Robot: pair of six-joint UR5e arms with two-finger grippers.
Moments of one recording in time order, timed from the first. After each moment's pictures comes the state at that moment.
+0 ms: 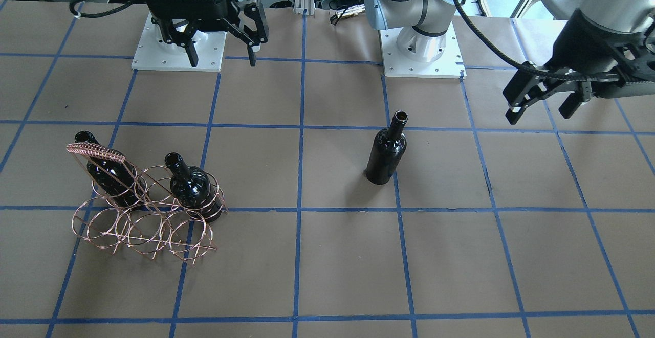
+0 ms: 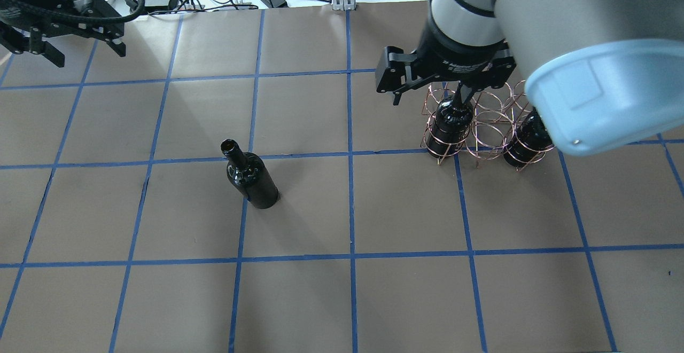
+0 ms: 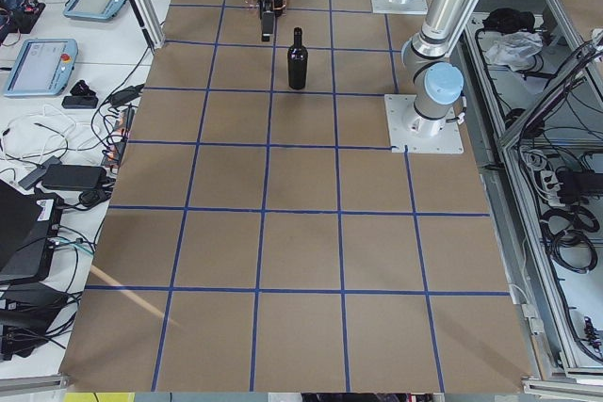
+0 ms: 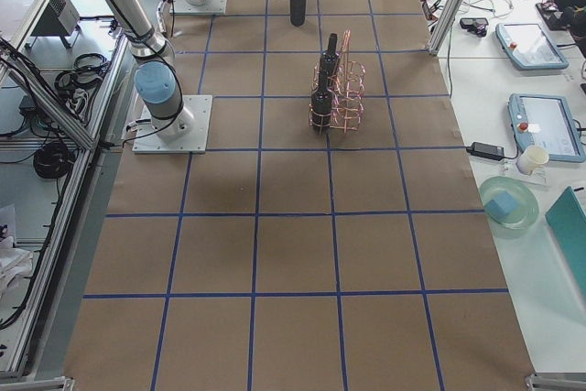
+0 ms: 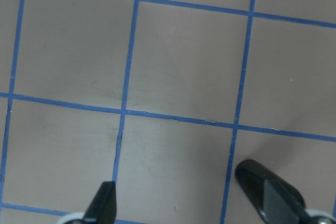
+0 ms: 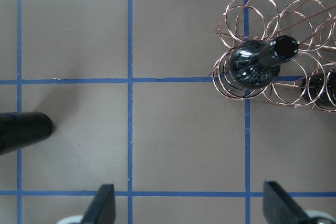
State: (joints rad) left arm -1.30 -1.59 -1.47 -1.53 1.56 0.14; right arm 1.86 -1.63 1.57 -1.68 -1.58 0.29
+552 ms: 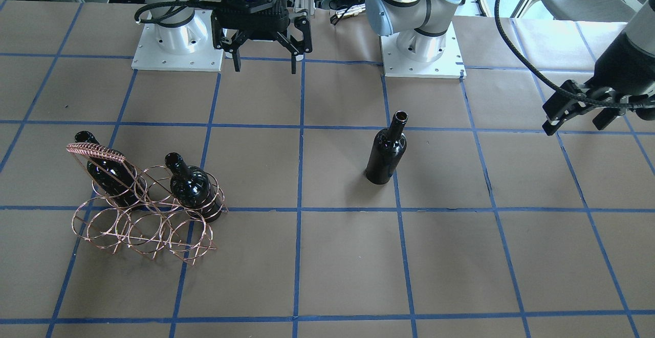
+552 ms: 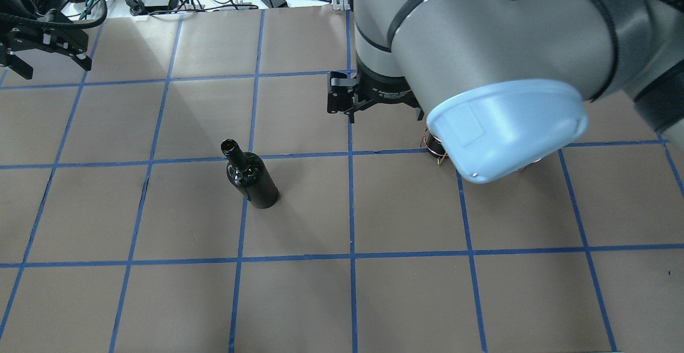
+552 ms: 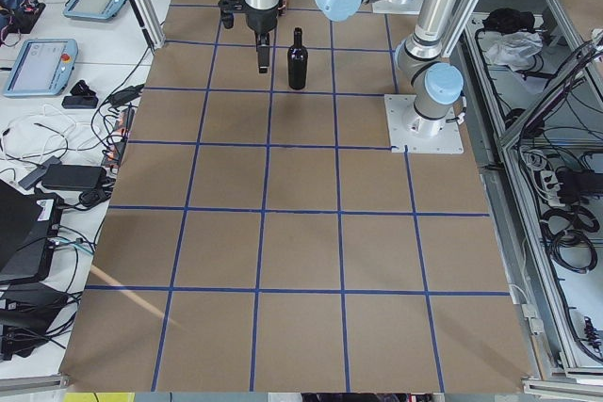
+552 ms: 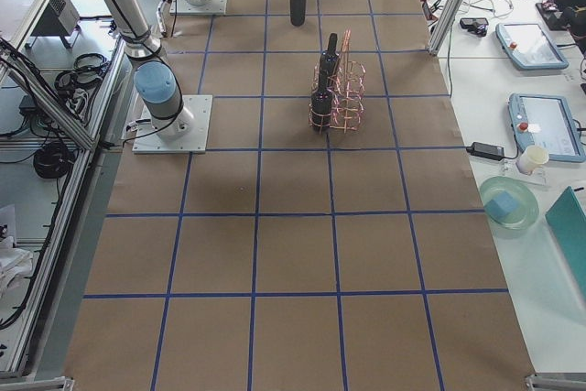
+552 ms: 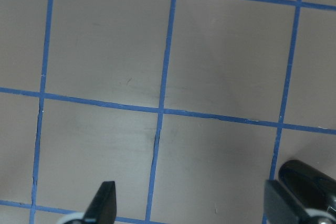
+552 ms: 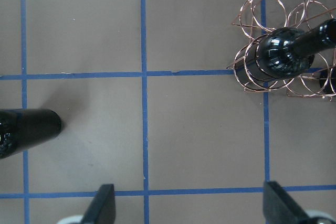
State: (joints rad) left arm -1.18 -1.63 -1.49 -1.52 1.57 0.23; right arm 2.00 -1.54 1.54 -1.70 -1.64 0.45
